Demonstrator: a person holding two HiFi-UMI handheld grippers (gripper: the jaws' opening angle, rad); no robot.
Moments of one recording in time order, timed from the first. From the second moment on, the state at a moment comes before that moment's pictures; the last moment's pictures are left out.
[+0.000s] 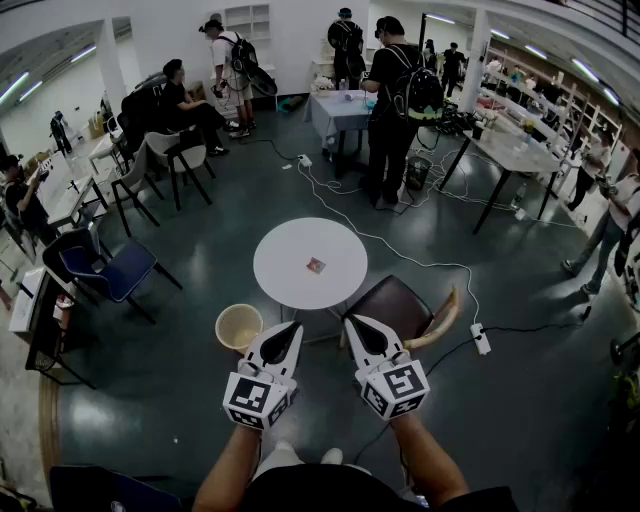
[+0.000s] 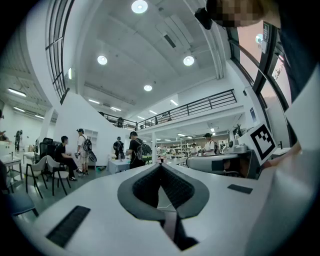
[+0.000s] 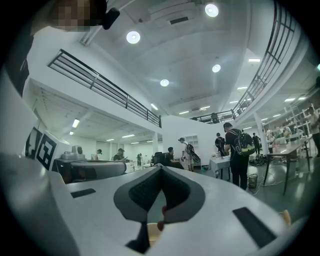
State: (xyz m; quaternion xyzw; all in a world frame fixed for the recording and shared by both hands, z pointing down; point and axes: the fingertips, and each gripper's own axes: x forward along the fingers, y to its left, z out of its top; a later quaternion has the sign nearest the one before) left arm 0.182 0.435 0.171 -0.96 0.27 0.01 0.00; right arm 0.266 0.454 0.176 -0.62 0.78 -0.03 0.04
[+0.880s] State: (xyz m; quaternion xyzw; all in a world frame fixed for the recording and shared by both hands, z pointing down) left arm 0.216 0.399 0.196 -0.96 0.27 -0.01 -0.01; right arm 0.299 0.416 0.202 -0.63 0.78 -0.03 0.03
